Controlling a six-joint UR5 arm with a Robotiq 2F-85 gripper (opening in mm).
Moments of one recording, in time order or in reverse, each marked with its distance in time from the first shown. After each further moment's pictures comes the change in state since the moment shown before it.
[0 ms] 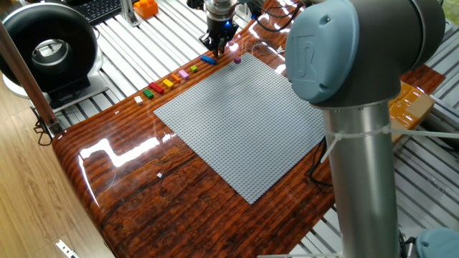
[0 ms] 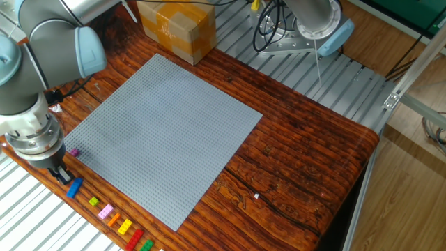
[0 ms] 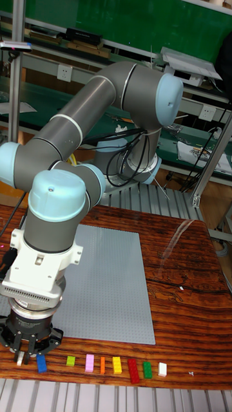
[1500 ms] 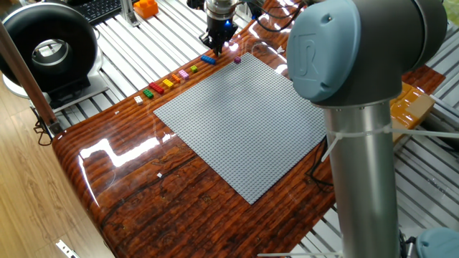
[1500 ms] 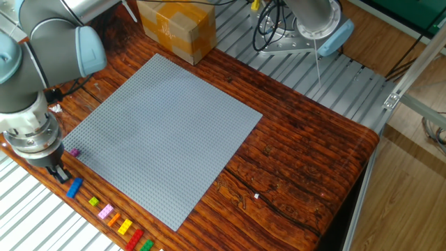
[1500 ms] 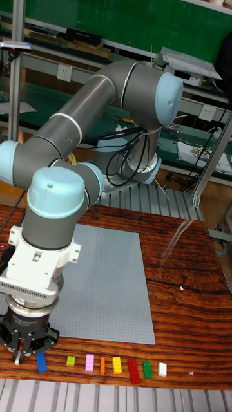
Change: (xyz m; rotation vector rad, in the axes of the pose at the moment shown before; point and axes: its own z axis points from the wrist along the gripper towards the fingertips) arm -0.003 -0.008 -0.006 0.011 -0.017 0.021
